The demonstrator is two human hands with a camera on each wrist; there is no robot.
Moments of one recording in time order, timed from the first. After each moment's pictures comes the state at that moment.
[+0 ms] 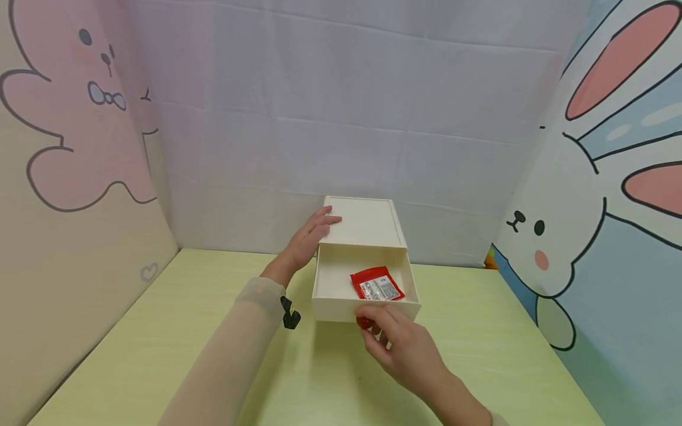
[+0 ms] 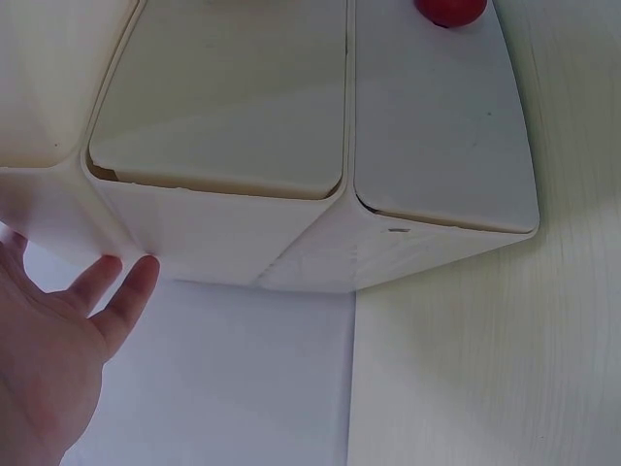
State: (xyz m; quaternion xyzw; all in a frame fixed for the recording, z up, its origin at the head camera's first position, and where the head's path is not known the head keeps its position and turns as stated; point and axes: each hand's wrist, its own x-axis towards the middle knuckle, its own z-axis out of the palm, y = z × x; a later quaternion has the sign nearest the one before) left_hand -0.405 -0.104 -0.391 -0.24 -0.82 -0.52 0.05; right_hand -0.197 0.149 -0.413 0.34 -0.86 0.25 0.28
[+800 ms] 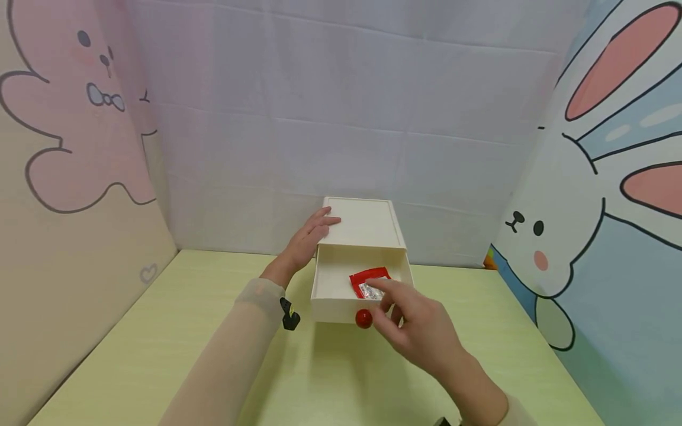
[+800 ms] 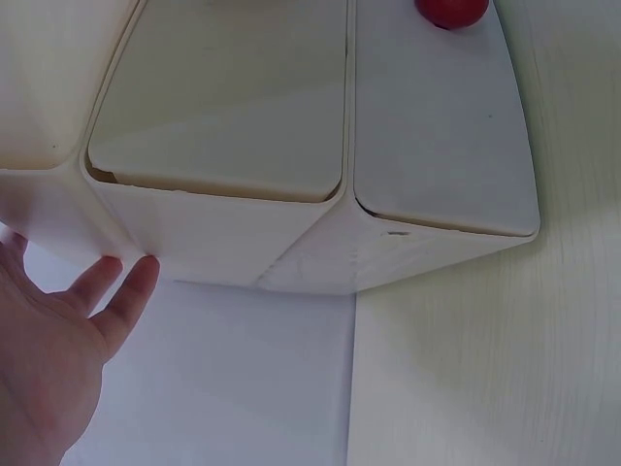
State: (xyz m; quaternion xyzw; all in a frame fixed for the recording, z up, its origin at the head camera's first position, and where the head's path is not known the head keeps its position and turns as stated) left_hand -0.407 -0.104 -0.392 -0.24 -0.82 -0.52 0.05; right_hand -0.202 0.161 -0.359 0.35 -0.84 0.25 0.33
